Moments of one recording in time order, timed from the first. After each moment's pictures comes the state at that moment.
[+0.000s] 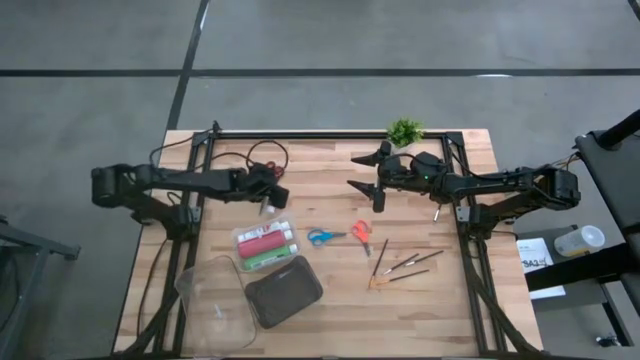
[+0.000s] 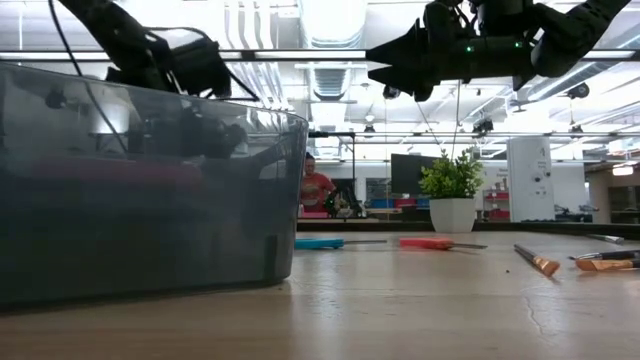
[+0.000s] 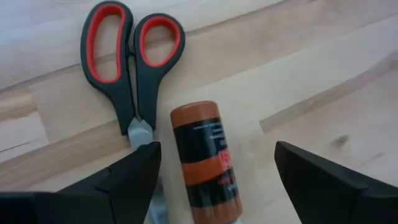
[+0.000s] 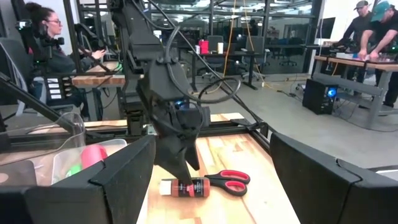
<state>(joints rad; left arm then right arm) 0.29 1.38 0.64 -0.32 -0.26 -0.84 -0.28 1.28 0.53 0.78 -0.10 0.02</state>
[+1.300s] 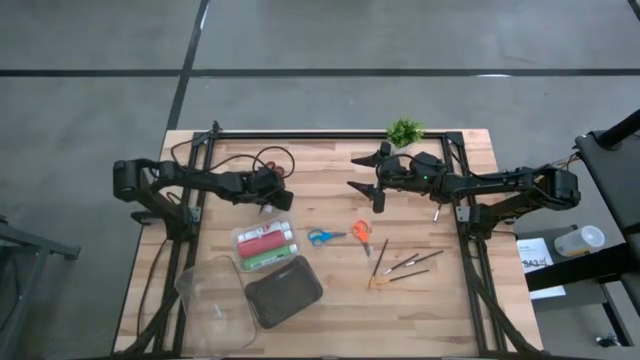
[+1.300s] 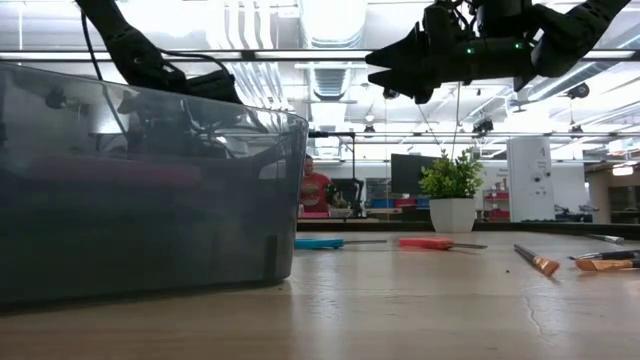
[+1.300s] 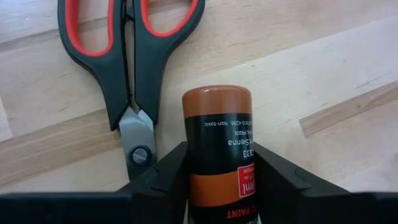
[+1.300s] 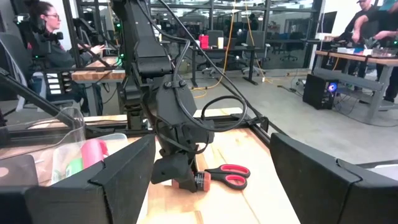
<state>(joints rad) 0.30 1.57 0.64 -0.24 -0.25 -0.89 -0.28 1.28 0.53 0.76 -0.10 0.02</state>
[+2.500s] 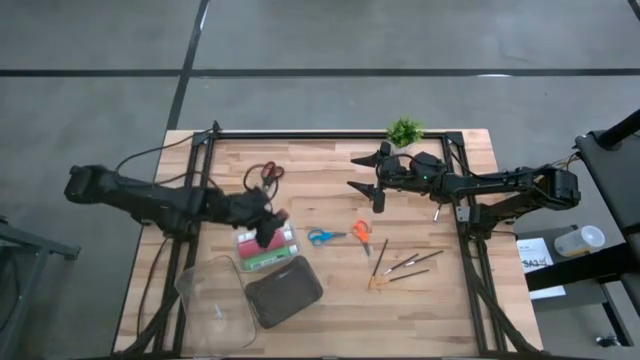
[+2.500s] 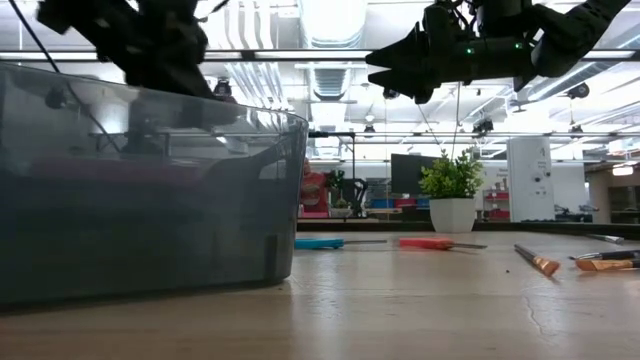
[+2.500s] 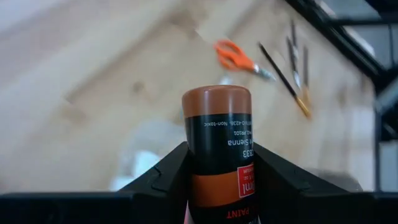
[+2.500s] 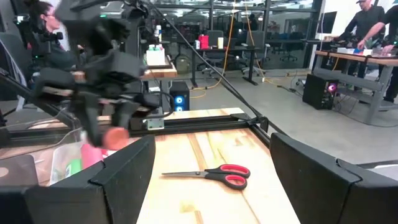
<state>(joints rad) -0.12 1.06 0.64 -0.30 -0.17 -0.74 -0.28 1.28 0.53 0.76 -0.10 0.02</state>
